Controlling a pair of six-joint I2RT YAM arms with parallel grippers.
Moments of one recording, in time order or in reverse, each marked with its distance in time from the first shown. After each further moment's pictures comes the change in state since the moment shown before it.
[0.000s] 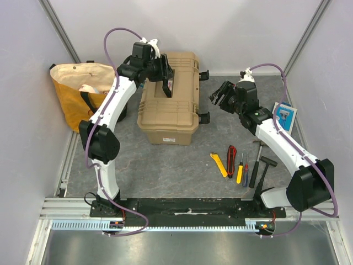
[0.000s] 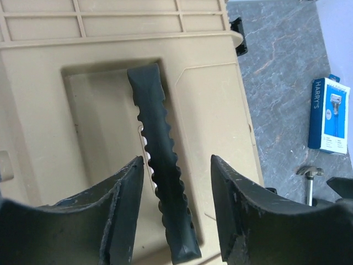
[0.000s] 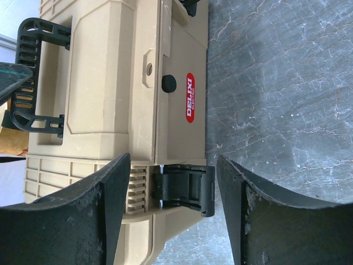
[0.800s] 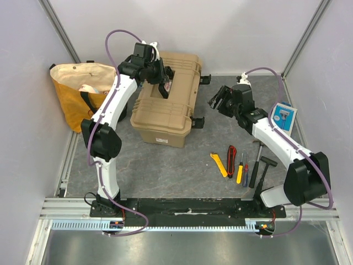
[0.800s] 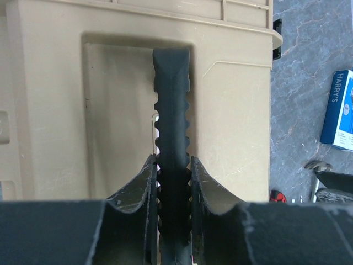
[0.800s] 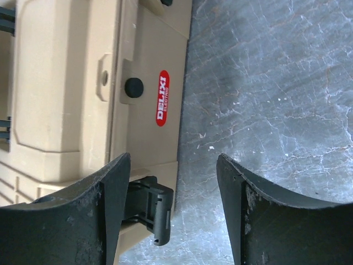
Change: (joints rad) left arm 0.000 0.047 0.072 -0.133 -0.032 -0.022; right arm 0.000 0.048 -0.028 0.001 0.005 -0.006
